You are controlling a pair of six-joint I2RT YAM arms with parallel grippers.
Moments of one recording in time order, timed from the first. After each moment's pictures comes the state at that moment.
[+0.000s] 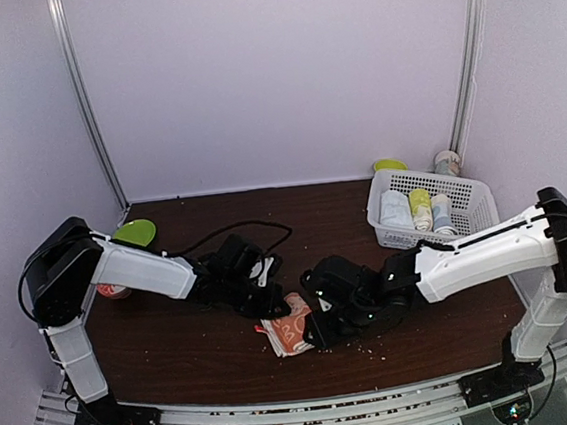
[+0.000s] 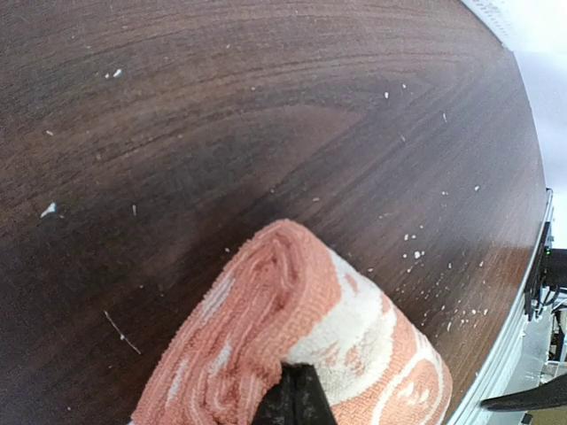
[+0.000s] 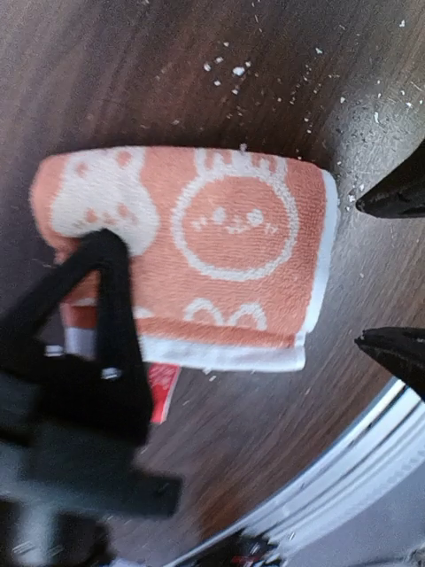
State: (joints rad) left arm -0.87 1.87 1.00 -0.03 0.32 -0.61; right arm 1.19 1.68 1.05 -0.38 0.07 0.78
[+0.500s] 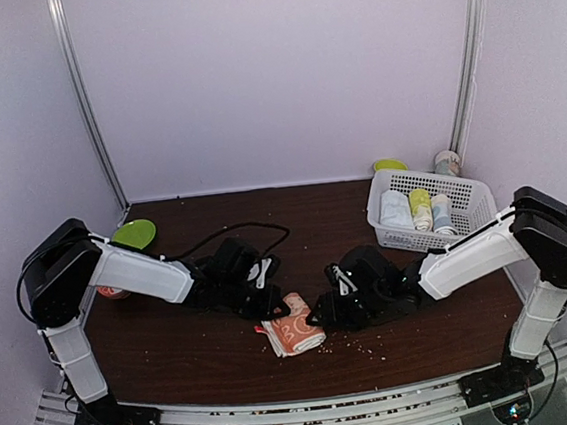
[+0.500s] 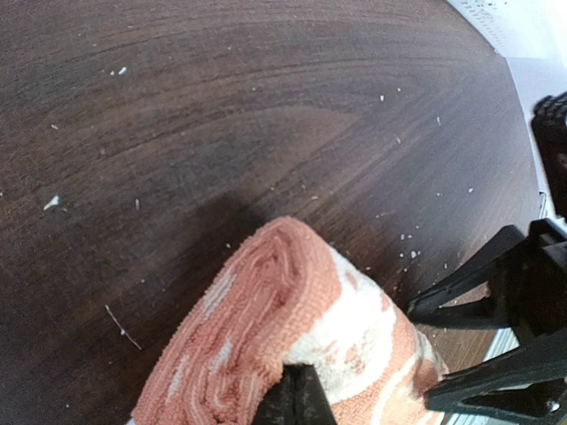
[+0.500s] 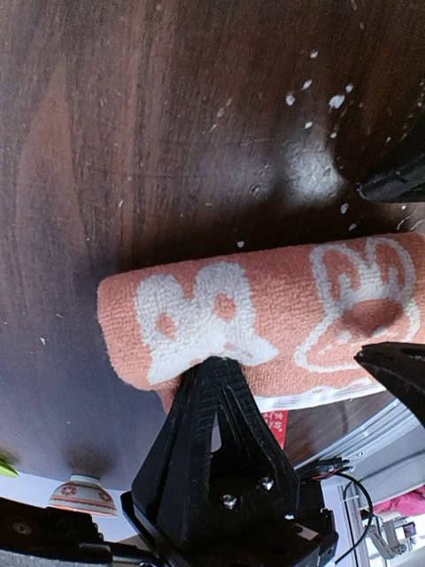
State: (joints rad) left arm -0.87 1.86 0.95 0.04 0.32 -0.62; right arm 0.96 1.71 0.78 0.15 -0.23 0.98
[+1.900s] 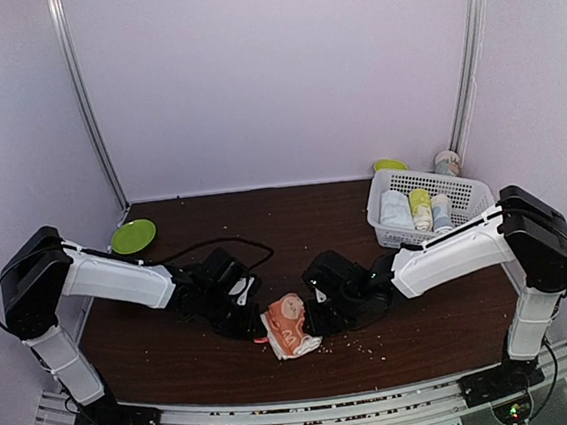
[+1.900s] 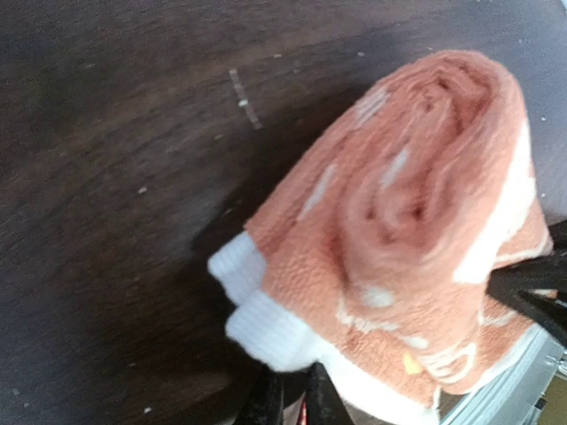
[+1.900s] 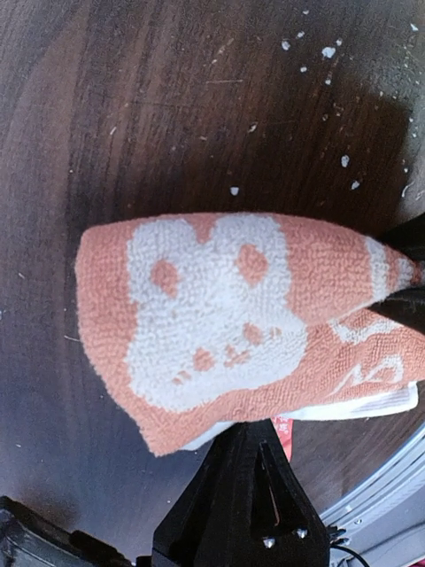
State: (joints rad) left arm -0.88 1.71 0.87 -0.23 0.27 -0.63; right arm 1.07 1.81 1.03 -0.18 -0.05 0.87
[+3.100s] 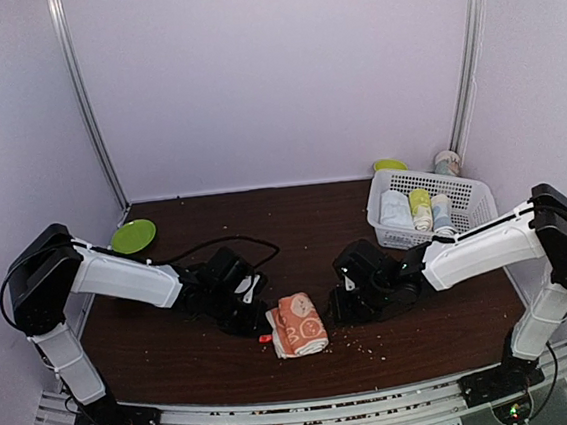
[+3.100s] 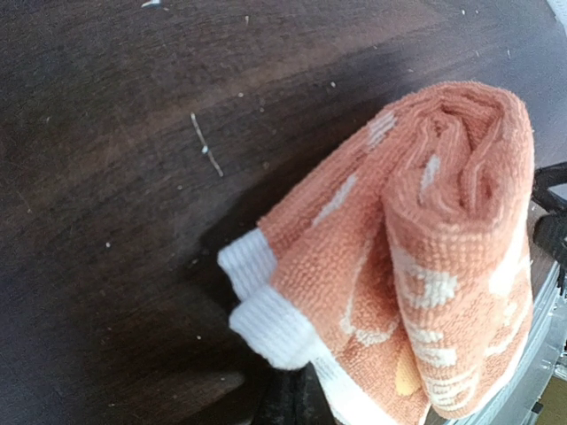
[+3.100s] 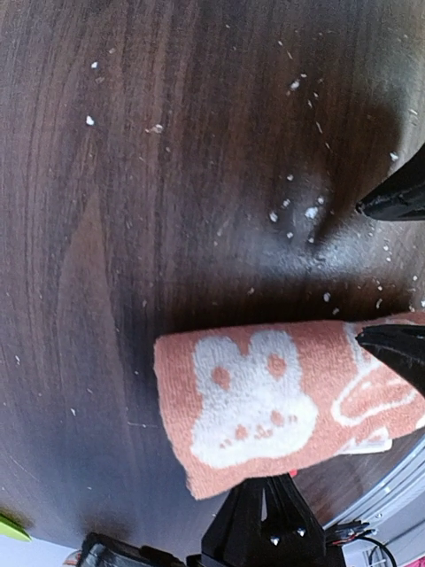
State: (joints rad) left arm -0.89 1.76 0.89 -0.17 0.27 -0.63; right arm 0.98 1.65 0.87 -0.17 -0.02 0.90
